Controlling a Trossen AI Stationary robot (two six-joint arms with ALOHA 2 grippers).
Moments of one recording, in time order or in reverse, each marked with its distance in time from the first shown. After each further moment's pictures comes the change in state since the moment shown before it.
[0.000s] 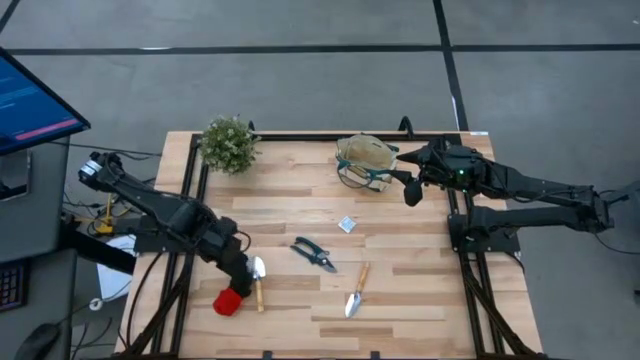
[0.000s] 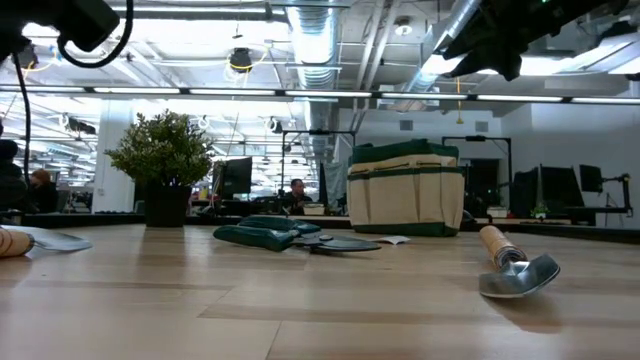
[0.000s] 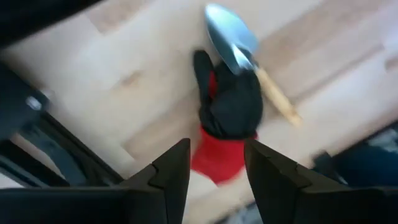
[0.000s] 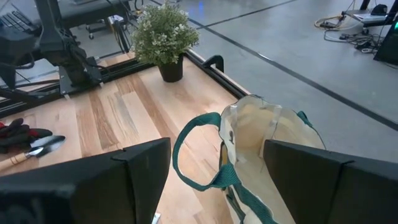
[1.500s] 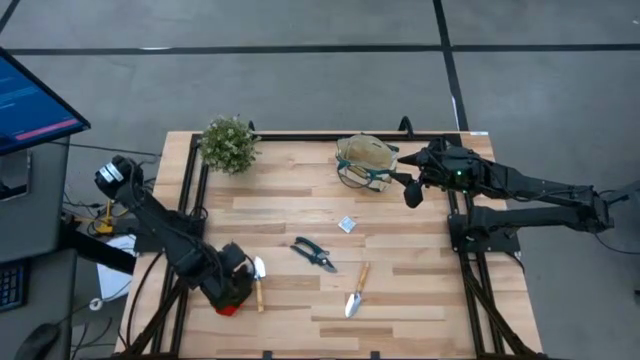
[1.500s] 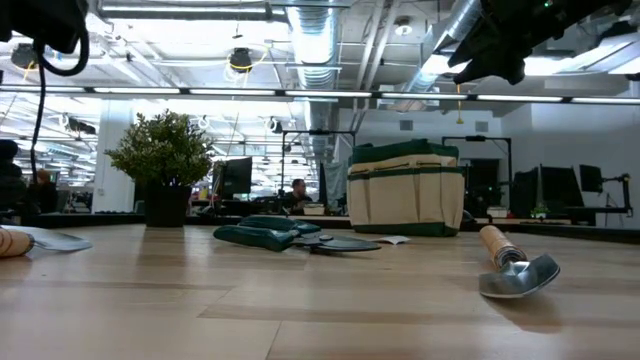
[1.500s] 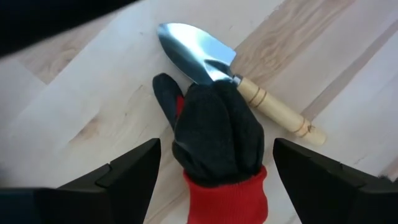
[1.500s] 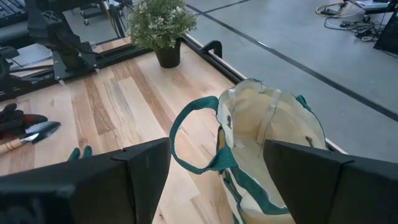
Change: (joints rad) left arm -0.299 0.236 -0.054 0.232 -0.321 -0.060; right arm 0.000 0.000 0.000 -0.057 -0.001 0.008
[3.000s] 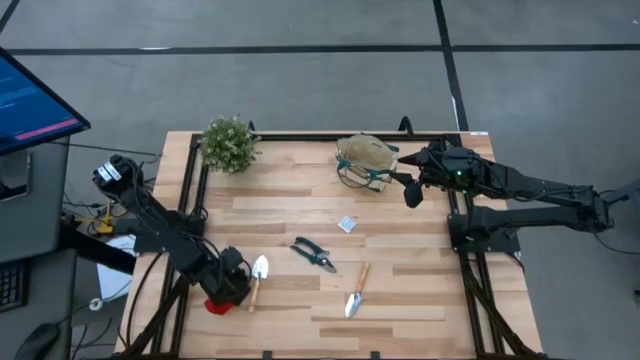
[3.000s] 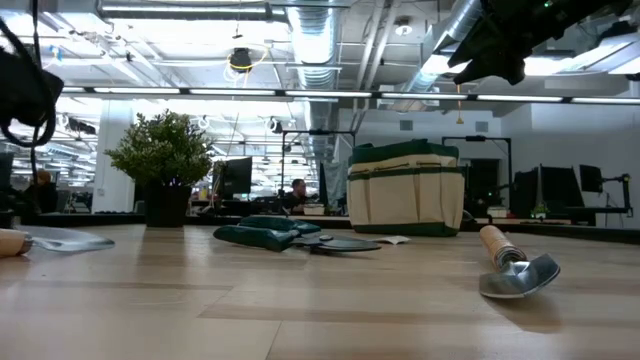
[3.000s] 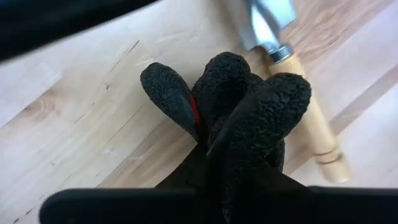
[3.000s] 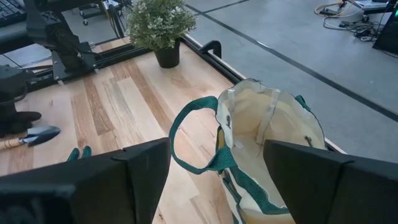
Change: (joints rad) left arm -0.001 -0.029 -0.266 0.332 0.098 -0.109; right arm 0.000 0.000 0.000 0.000 0.003 0.001
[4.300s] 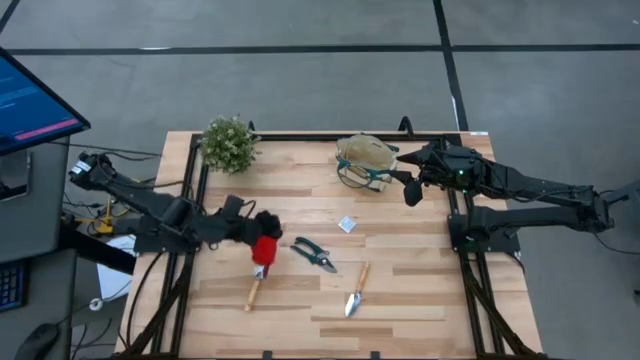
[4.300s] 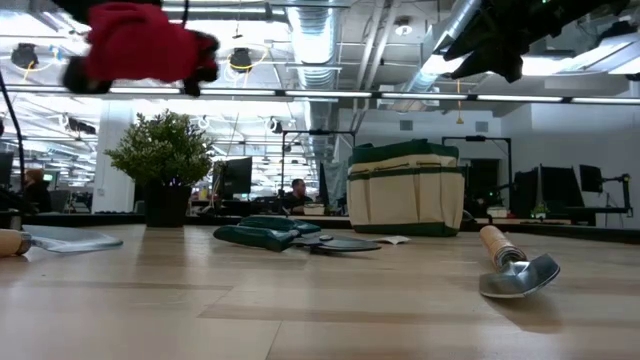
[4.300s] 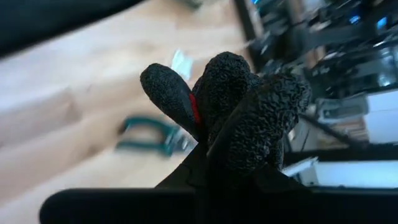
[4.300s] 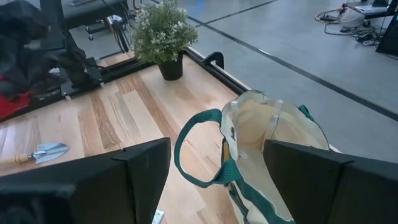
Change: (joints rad) left arm 0.374 -0.449 0.000 0.280 -0.410 0.270; right arm 0.000 0.000 0.000 0.046 -0.003 0.026
